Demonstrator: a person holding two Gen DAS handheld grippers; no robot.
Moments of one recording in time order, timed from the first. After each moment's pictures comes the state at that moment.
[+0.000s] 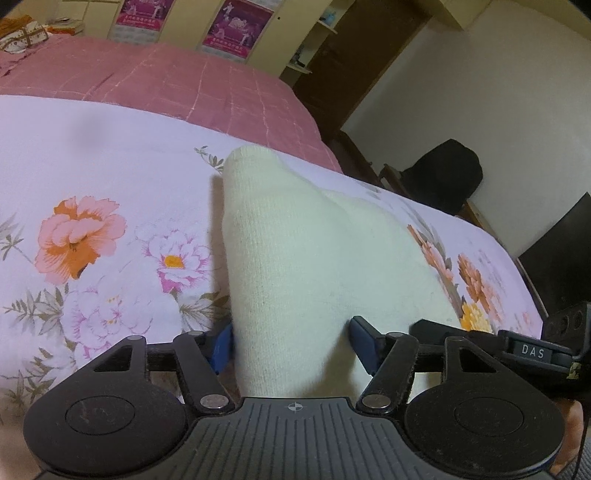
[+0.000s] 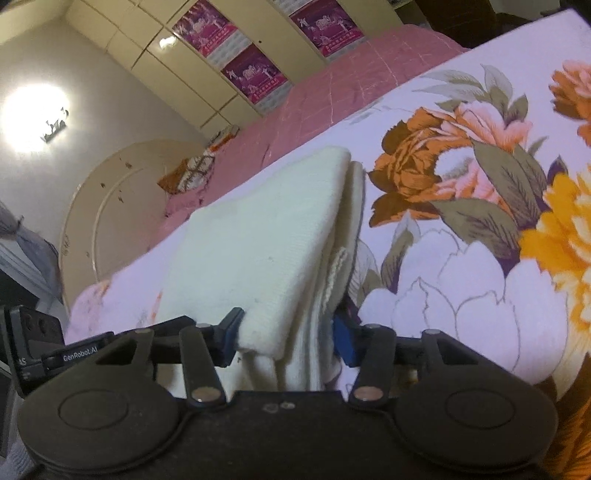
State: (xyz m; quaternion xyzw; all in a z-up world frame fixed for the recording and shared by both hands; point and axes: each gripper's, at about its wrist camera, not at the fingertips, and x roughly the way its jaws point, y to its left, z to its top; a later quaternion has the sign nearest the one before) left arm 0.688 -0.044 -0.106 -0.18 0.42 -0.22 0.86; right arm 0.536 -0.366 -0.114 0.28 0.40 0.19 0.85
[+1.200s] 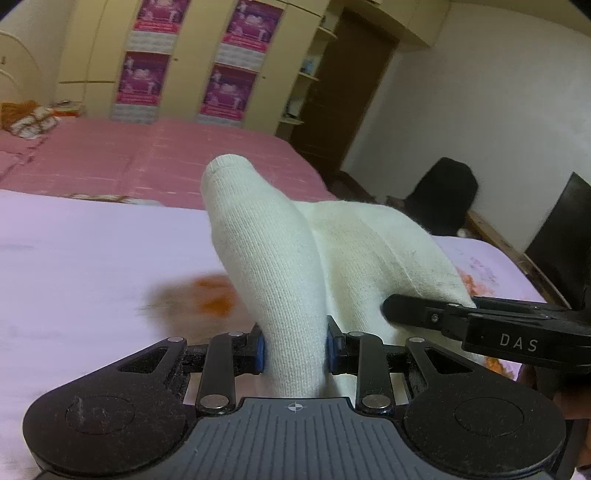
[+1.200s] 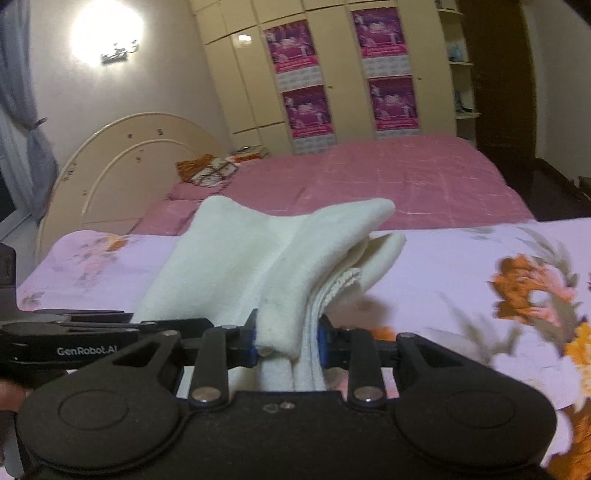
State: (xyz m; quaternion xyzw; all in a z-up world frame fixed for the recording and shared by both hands) left arm 0.587 0.084 -0.012 -0.11 0.33 -0.20 0.92; right arm 0.486 -0.188 -0.012 0.06 0.32 0.18 0.93
